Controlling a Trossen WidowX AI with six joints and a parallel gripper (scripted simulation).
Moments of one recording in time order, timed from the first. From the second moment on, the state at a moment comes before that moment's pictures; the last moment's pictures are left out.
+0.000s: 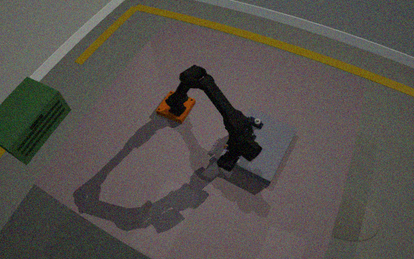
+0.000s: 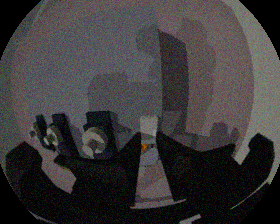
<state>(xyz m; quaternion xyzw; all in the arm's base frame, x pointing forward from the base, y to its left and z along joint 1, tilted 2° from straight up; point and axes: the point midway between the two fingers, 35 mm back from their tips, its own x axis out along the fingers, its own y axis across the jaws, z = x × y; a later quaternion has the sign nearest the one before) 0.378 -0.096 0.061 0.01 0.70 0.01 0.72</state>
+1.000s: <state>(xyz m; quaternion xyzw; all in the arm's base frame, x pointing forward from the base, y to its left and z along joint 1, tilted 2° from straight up) 0.345 -0.056 0.129 0.00 0.70 0.01 0.72</state>
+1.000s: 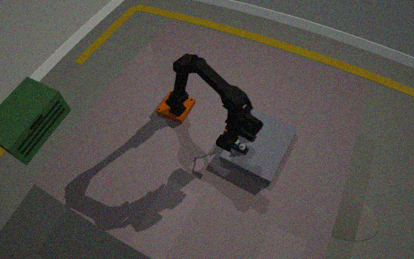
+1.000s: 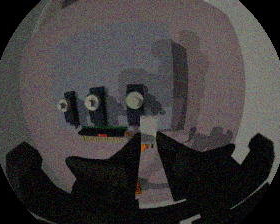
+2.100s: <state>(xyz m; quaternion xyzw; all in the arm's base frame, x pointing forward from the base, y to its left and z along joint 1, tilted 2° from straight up) 0.235 0.020 0.114 -0.01 0.70 0.03 0.71</state>
